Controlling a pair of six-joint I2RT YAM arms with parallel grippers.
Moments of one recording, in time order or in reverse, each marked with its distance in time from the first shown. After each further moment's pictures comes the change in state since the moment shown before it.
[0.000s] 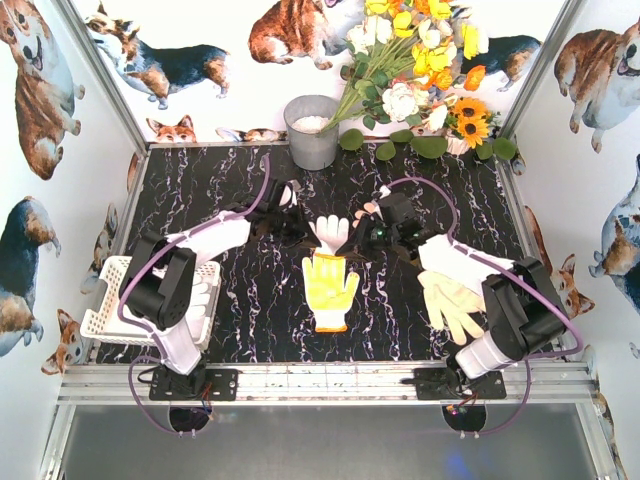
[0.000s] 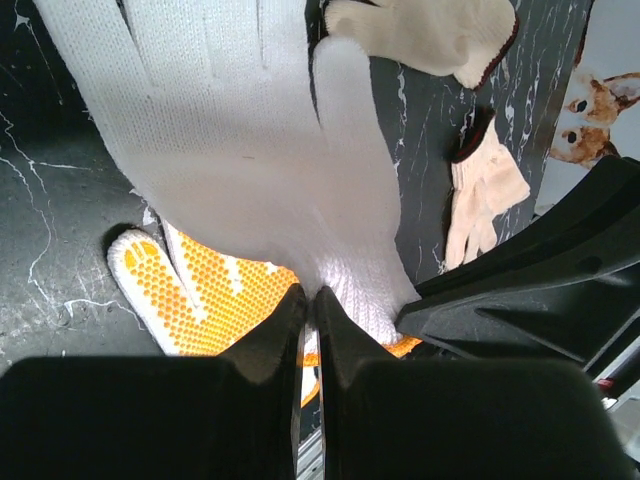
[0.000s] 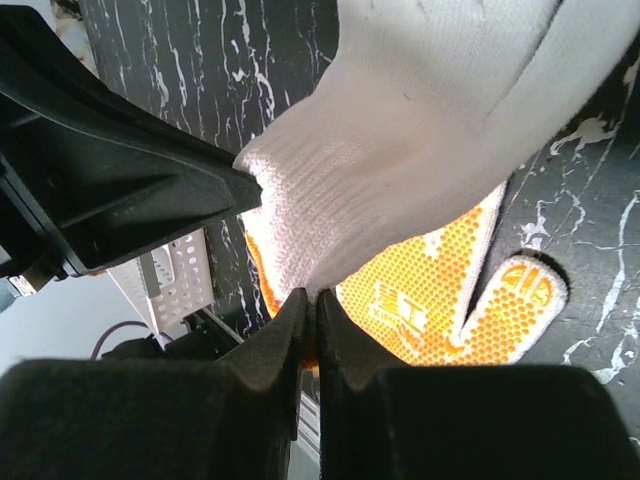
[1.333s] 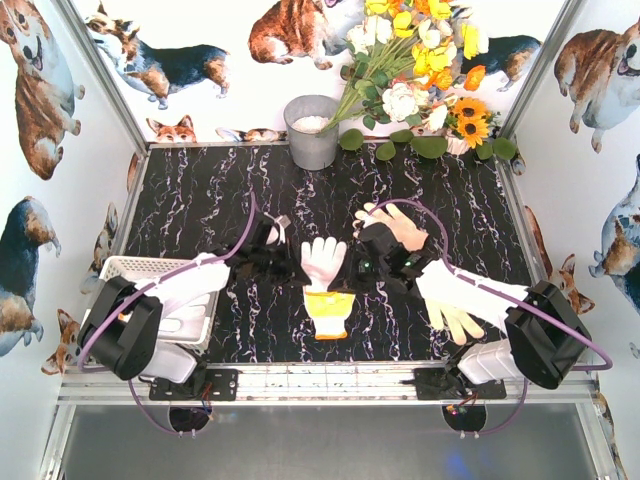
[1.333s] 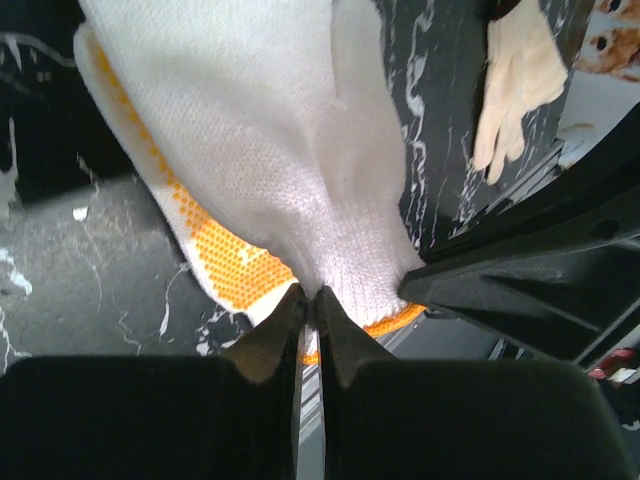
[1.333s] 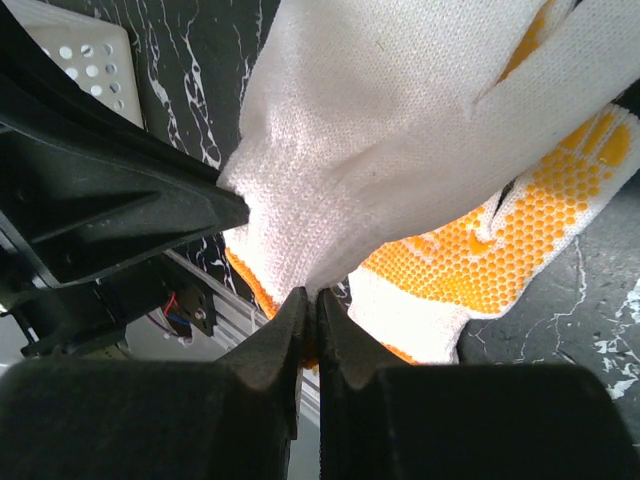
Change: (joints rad) left arm -0.075 -0.333 -0.383 0.064 0.004 -0.049; right arm 0.255 -0.168 -0.103 -0.129 0.158 0.041
